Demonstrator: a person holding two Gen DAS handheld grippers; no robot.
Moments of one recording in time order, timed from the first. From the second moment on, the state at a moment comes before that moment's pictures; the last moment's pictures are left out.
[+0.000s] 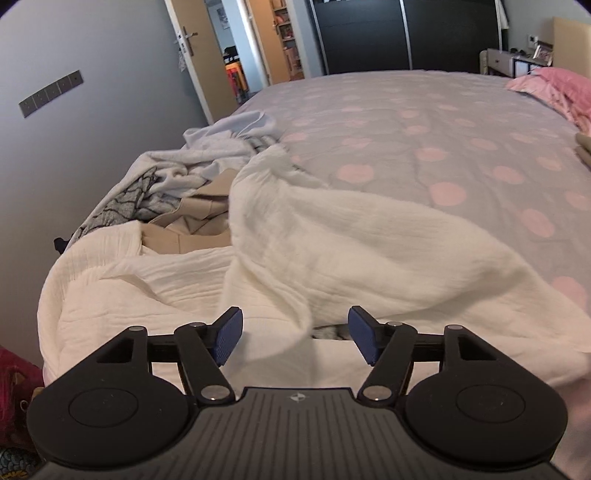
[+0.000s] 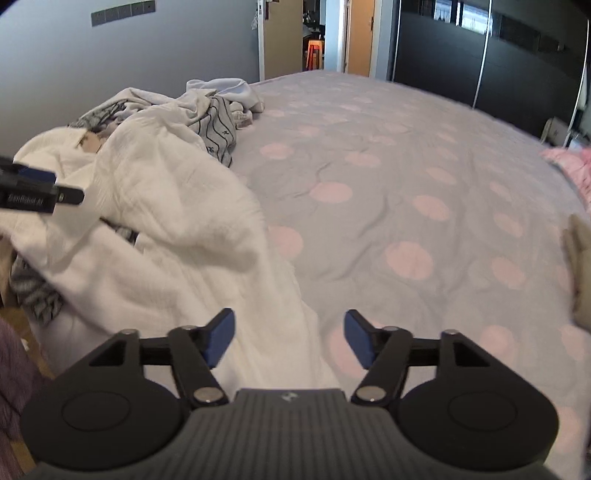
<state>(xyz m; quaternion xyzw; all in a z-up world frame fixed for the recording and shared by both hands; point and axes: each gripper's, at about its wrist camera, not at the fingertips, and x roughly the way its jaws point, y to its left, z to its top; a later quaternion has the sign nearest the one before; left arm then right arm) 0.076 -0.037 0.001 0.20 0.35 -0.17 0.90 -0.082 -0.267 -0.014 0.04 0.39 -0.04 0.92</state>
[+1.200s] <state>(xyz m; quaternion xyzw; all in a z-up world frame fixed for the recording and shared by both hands) -0.001 -0.147 0.053 0.17 0.34 -0.44 0.81 -0.233 -0.308 0.020 0.04 0.42 -0.19 0.89</state>
